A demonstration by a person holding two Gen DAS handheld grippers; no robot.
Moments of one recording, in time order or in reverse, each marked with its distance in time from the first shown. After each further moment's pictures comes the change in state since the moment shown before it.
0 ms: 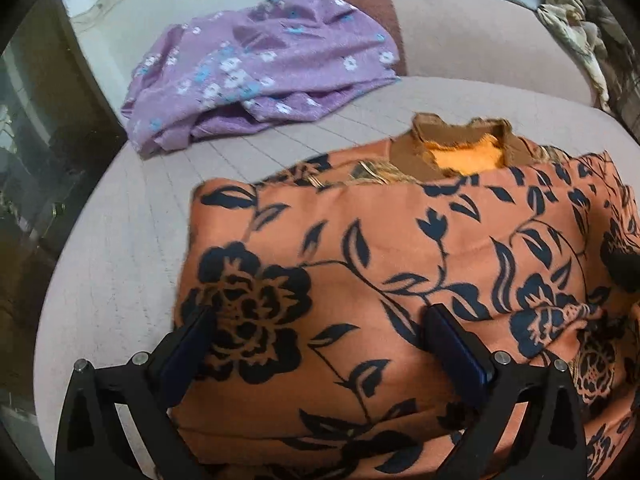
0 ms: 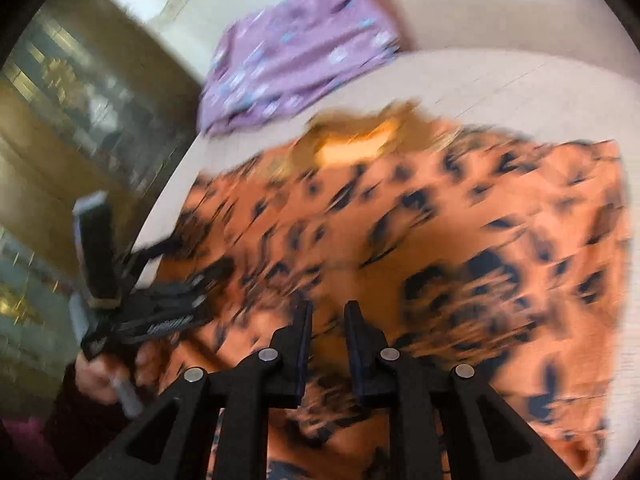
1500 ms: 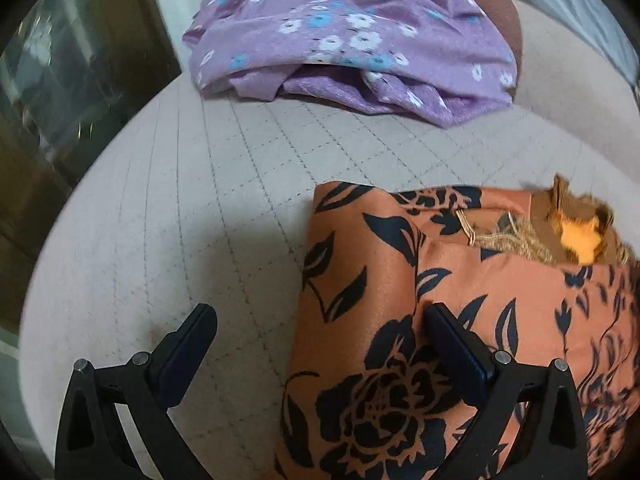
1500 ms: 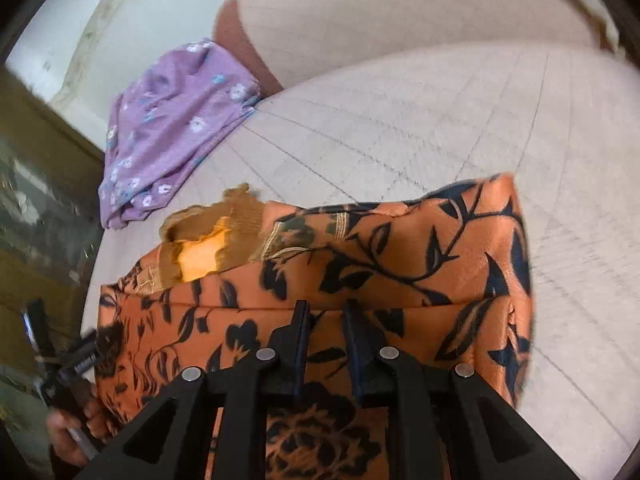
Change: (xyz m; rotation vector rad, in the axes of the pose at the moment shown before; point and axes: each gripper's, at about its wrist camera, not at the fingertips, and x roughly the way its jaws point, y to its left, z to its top) left arm 0.050 0.084 0.021 -0.291 0.129 0.033; right arm 0.014 -0.082 0.054 0.242 -0.086 -0.173
